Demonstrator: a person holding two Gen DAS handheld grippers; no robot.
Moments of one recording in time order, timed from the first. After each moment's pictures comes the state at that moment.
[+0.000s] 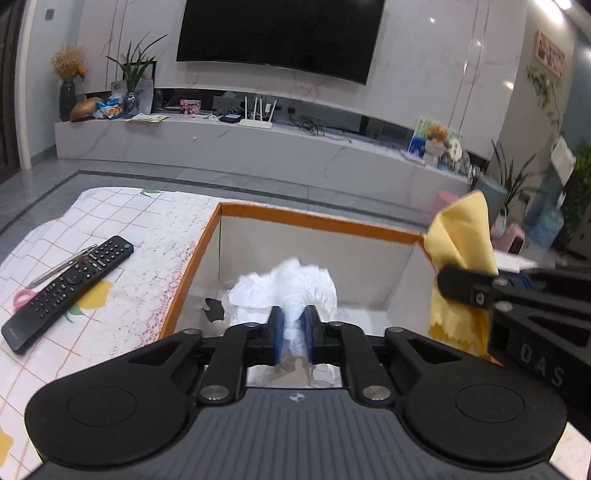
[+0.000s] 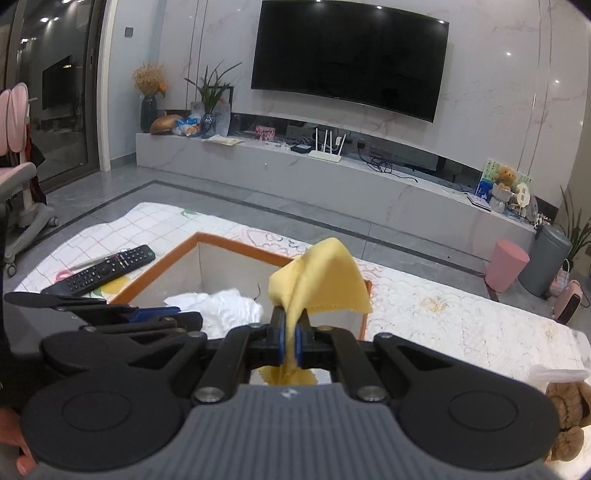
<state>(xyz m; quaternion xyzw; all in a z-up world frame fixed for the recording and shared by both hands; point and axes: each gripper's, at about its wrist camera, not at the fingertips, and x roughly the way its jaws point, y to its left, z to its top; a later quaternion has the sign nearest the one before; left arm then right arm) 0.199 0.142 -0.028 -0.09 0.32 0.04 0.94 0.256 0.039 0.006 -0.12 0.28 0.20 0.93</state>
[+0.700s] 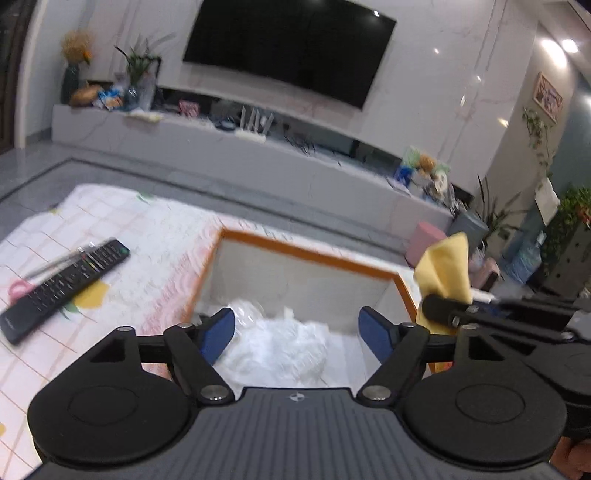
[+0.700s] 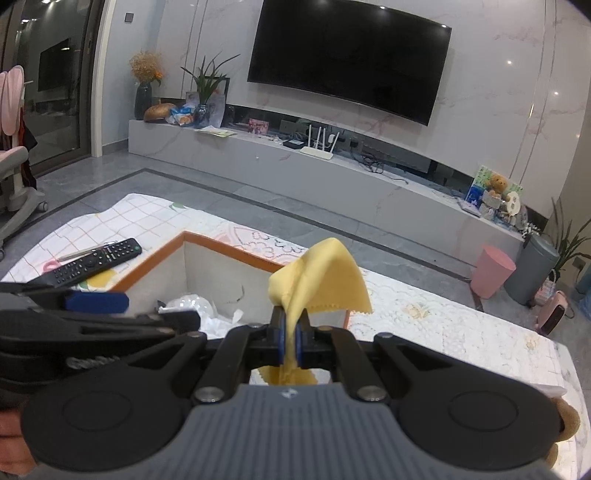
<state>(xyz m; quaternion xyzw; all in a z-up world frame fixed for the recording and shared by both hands) 0.177 0.170 -0.002 -0.17 0.28 0.03 0.95 0.262 0.043 0.019 -0.14 0.28 0.19 0.93</state>
